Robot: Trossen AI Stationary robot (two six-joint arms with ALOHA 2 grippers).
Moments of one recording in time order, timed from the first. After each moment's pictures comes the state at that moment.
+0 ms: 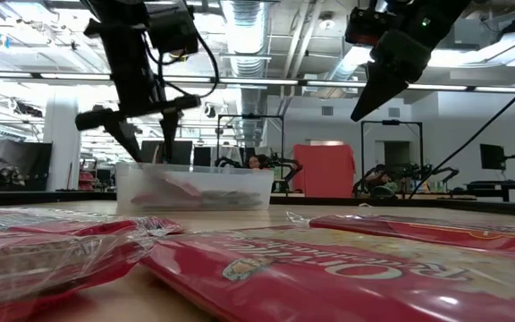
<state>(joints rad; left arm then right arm) 0.21 1.39 0.88 -0.62 -0.37 -1.33 0.13 1.33 0.91 -0.53 0.41 0.23</state>
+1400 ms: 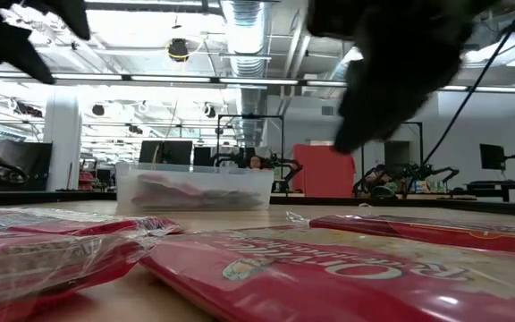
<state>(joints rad) -0.70 1.26 0.88 -0.54 -0.56 -1.73 0.46 1.81 1.10 -0.13 0.05 0.59</state>
